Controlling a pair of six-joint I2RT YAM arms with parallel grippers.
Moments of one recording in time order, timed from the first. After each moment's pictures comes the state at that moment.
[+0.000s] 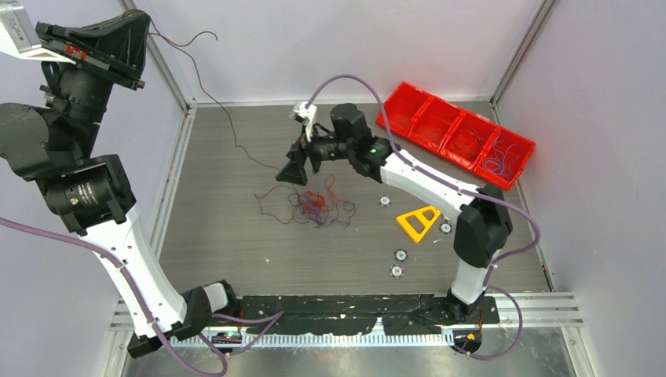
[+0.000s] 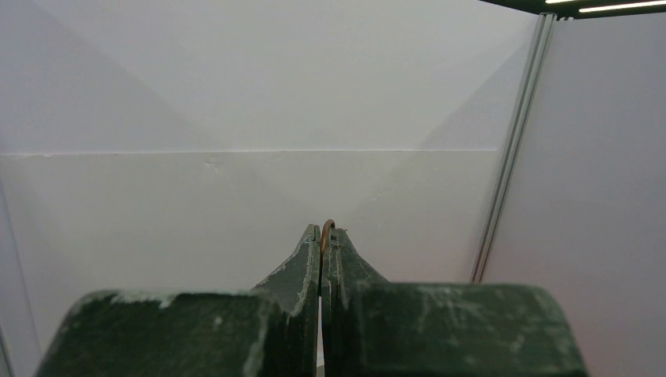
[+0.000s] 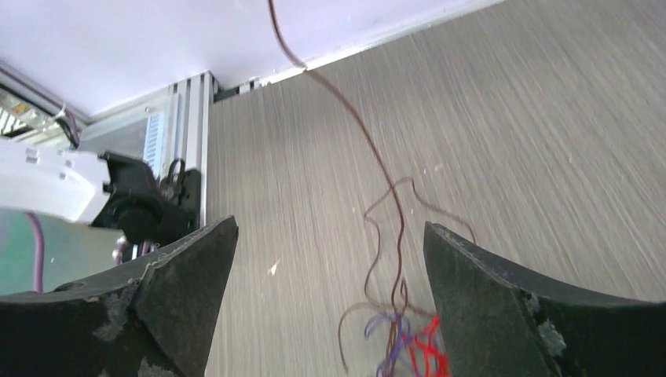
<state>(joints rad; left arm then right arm) 0.37 1.22 2.08 -0.16 0.66 -0.58 0.76 1.75 1.53 -0.06 -0.68 0.08</state>
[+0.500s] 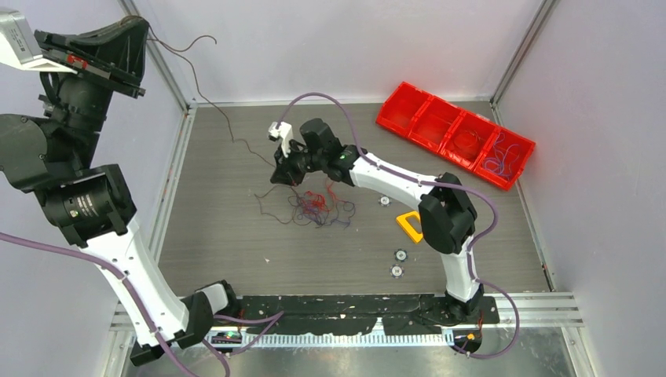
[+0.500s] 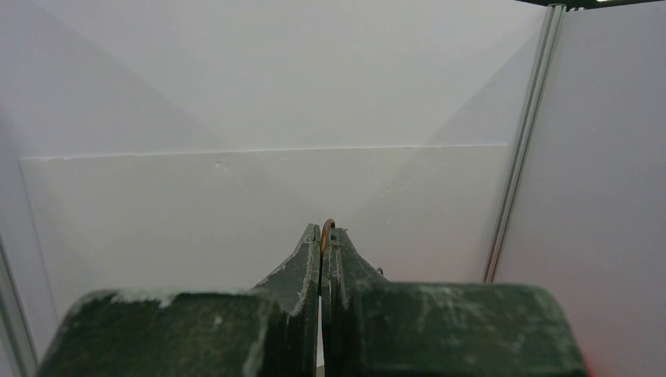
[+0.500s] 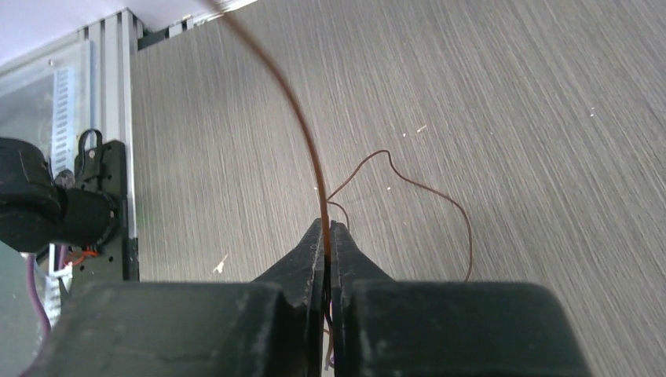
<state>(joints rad) 0.37 1.19 2.10 -0.19 0.65 -0.54 0.84 2.02 1.69 -0.12 -0.54 0.00</state>
